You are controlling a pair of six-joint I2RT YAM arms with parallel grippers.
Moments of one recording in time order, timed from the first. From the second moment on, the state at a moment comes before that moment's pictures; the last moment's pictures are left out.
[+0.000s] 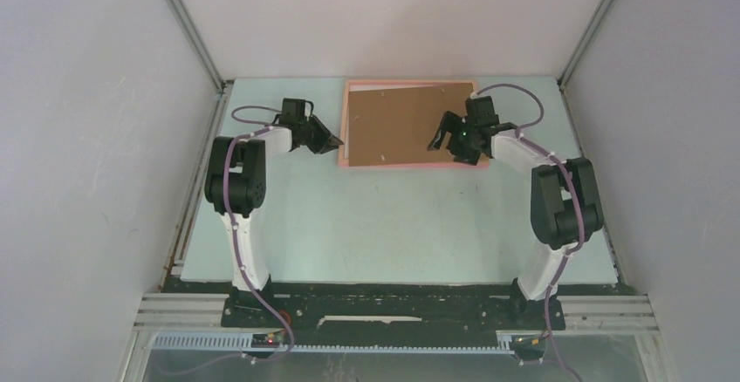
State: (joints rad) left arm -0.13 2.11 1.37 -0.11 0.37 -0.87; right arm 0.26 1.81 1.24 -0.30 -0.19 0.60
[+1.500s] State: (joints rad) left arm -0.12 2.11 1.37 -0.10 0.37 -0.87; right arm 0.48 2.10 1.47 -0.06 -0.20 0.82
